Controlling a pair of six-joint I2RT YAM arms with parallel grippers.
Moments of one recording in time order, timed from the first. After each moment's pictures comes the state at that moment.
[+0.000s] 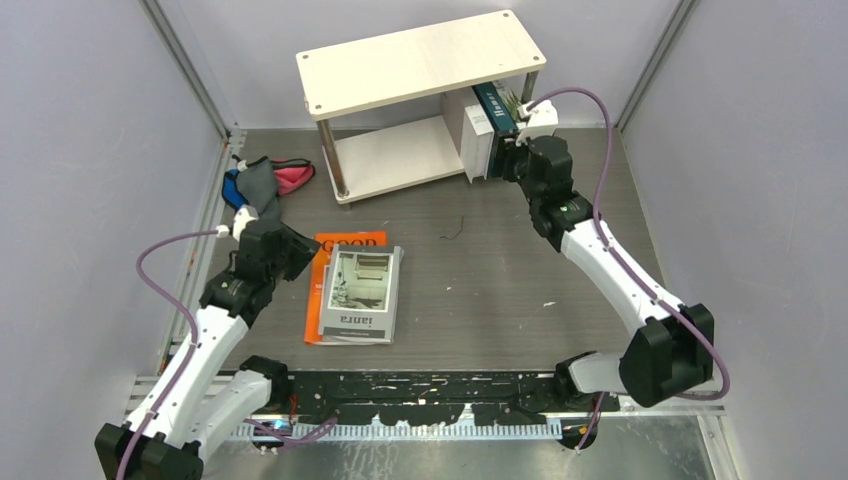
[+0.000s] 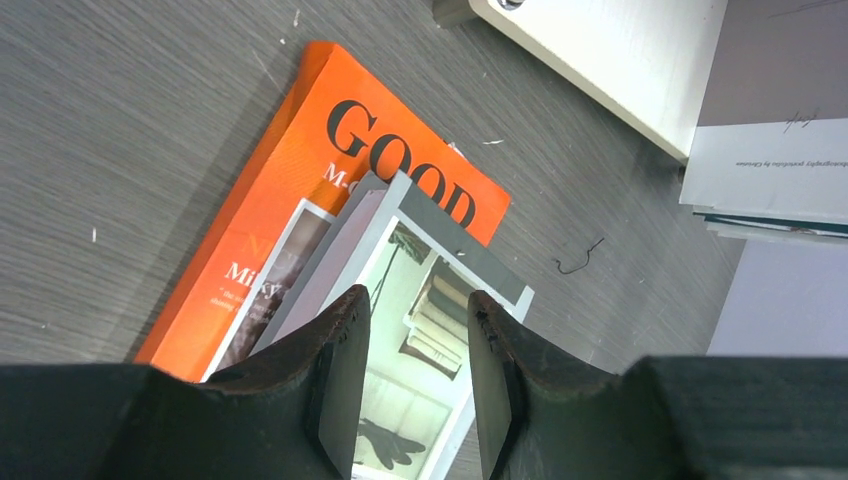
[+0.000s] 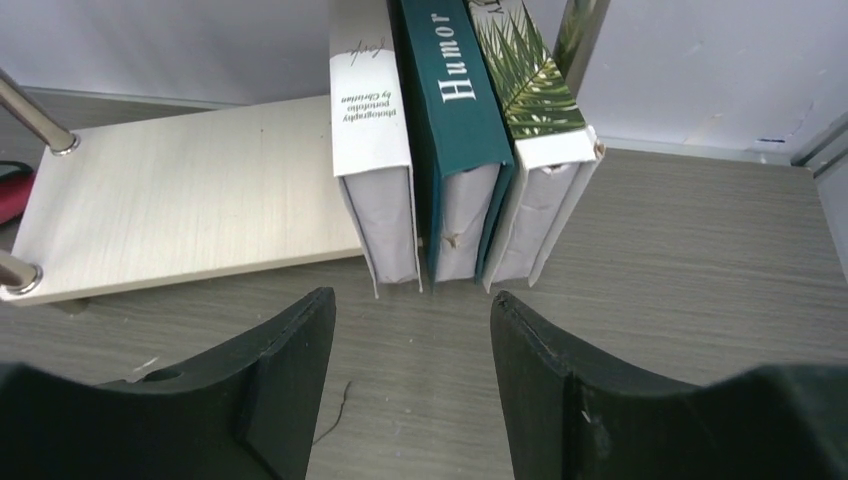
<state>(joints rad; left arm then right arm) -0.28 0.82 0.73 -0.54 -0.19 -1.02 0.35 1.35 1.13 0.05 0.21 0.06</state>
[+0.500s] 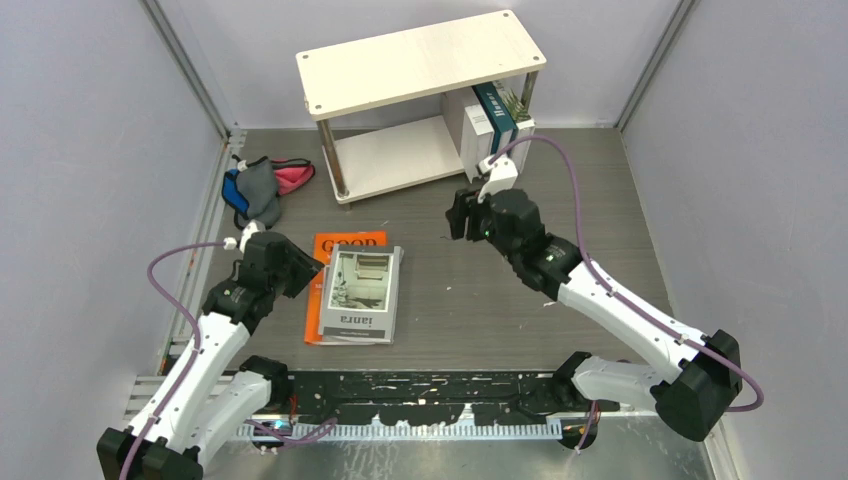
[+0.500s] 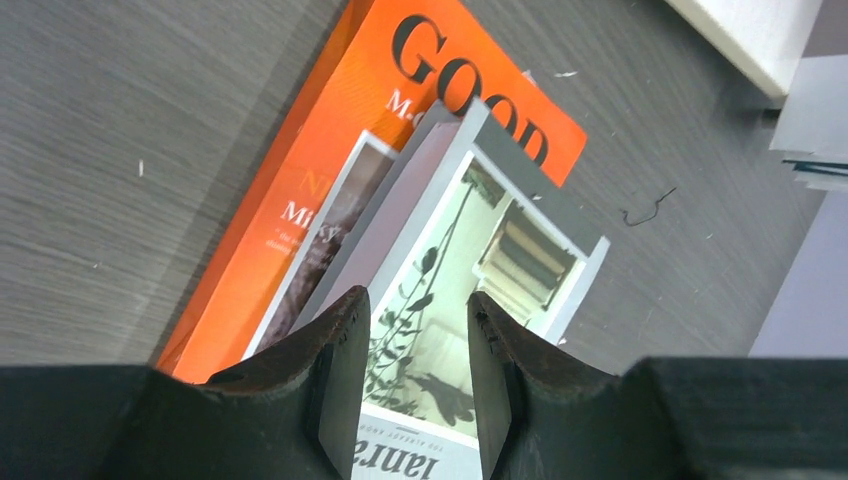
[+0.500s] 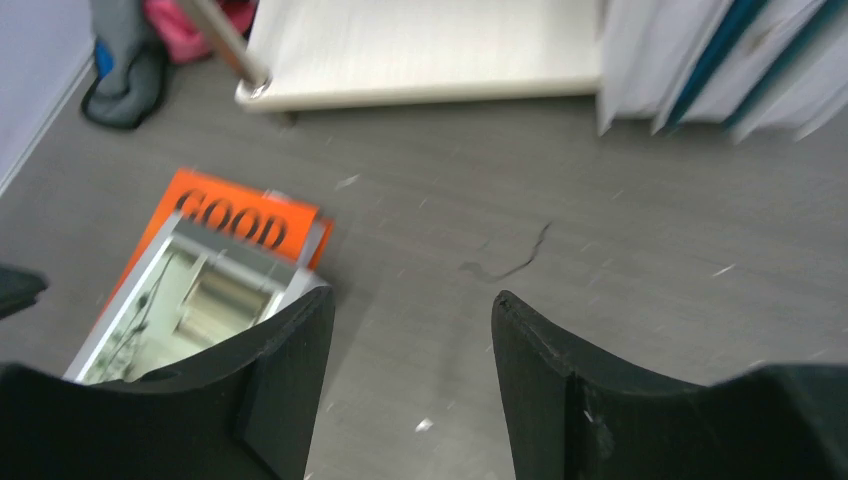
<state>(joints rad) -0.28 0.79 0.67 -0.62 -0.13 -1.00 0.66 1.13 0.98 -0.14 0.25 0.25</state>
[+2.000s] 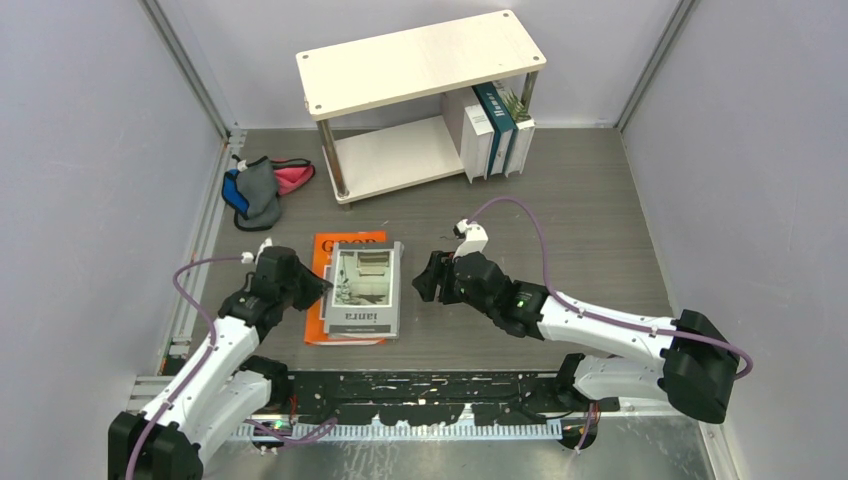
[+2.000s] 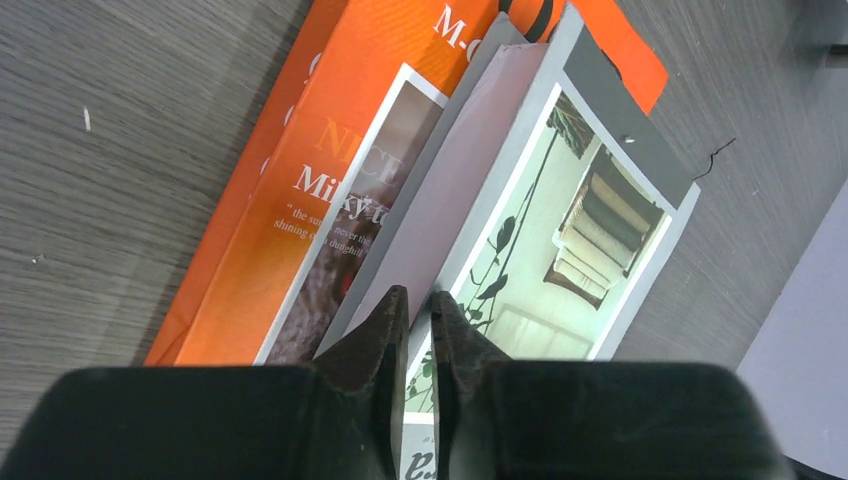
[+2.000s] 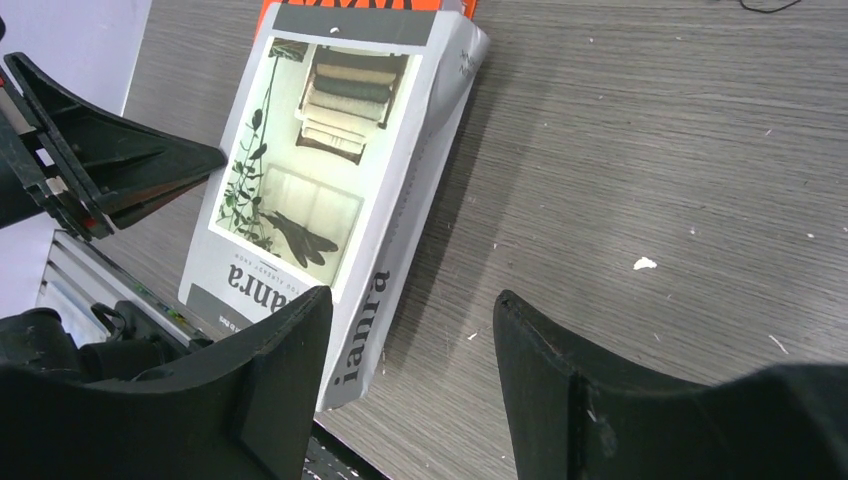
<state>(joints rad) -0.28 0.80 0.46 -0.47 -0.02 -1.01 1.00 1.14 0.64 0.00 0.27 0.76</state>
